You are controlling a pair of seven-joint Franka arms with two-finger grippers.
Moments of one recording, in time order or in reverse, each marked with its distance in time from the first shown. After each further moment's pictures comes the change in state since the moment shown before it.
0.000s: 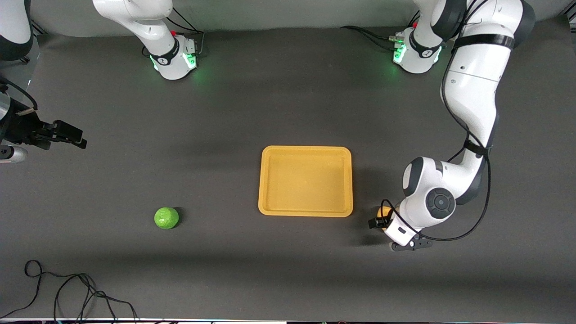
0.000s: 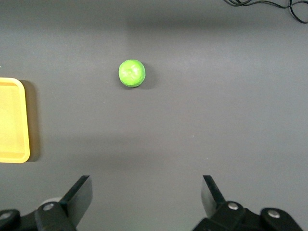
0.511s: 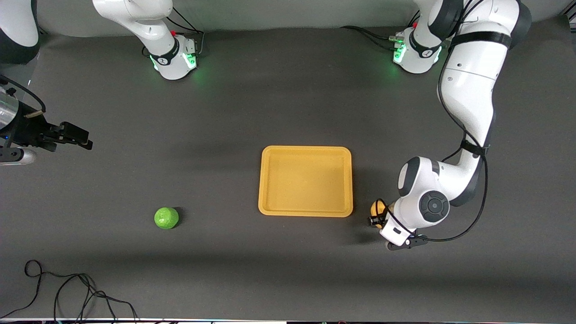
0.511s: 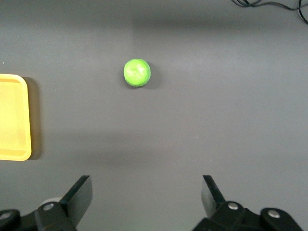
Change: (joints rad) left arm -0.024 -0.028 -0.011 0.082 -0.002 -0.222 -0.112; right arm 0.030 0.016 0.000 0.002 0.000 0.020 -0.001
